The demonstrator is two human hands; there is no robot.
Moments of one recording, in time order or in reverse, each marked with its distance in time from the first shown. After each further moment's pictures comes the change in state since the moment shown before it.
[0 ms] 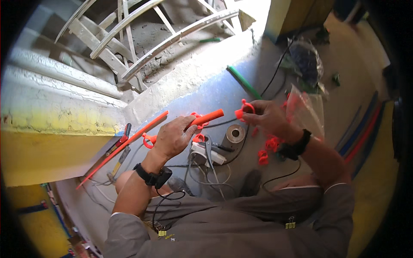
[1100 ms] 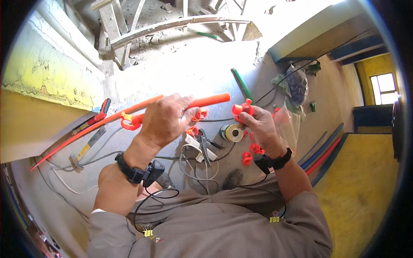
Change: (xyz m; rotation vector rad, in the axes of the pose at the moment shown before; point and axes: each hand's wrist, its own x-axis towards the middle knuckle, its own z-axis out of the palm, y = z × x) left_hand -0.038 -0.067 -0.065 -0.092 0.313 0.033; right_hand 0.026 -0.041 0.125 -0.021 0.198 0.001
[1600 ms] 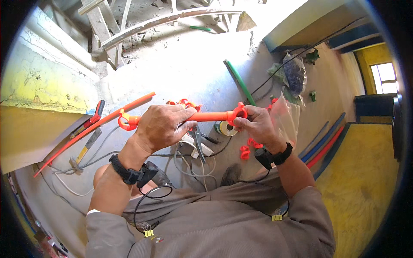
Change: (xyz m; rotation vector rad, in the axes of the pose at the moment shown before) left_hand -0.001 0.008 0.024 -0.071 -0.179 0.230; right_hand -0.010 0.011 -0.033 -0.211 -0.162 -0.062
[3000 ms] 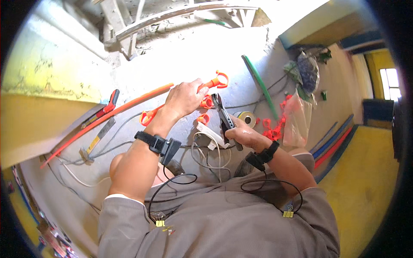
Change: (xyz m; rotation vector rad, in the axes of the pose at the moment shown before) left_hand 0.009 -0.061 0.028 -0.087 -0.164 -0.573; right_hand 0.021 0.047 0.086 -0.030 -0.232 0.481
